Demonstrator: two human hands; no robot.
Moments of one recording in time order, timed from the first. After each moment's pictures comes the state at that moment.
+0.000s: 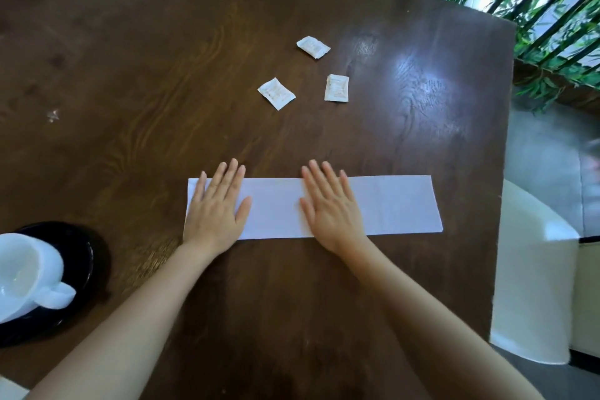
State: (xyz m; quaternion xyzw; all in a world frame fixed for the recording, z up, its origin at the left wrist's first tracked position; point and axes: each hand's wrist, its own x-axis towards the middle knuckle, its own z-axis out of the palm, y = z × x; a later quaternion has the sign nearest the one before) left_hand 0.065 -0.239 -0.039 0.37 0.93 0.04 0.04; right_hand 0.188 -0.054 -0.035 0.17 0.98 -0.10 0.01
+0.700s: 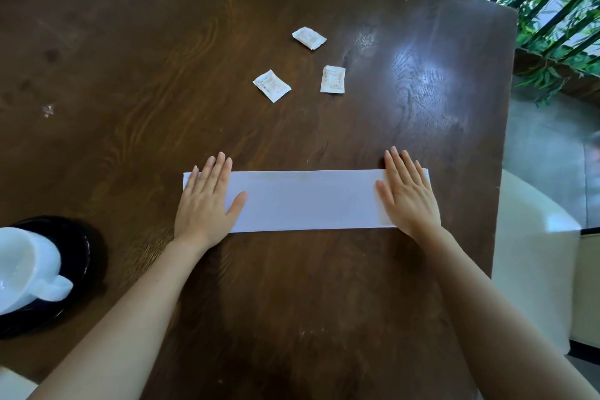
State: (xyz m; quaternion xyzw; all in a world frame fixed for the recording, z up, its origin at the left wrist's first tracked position) left_hand 0.062 -0.248 -0.039 0.35 0.93 0.04 0.05; right_hand 0.258 0.058 -0.037 0.27 0.96 -0.06 0.04
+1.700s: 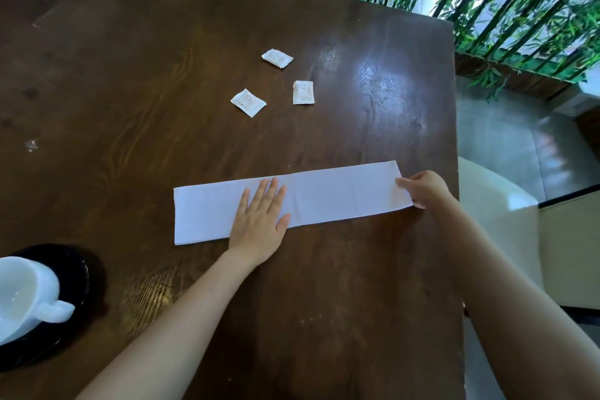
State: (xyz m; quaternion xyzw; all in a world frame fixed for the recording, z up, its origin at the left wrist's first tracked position) left_hand 0.126 -0.188 -0.041 0.47 0.88 0.01 0.10; right_hand 0.285 0.075 0.034 0.61 0.71 -0.34 0.05
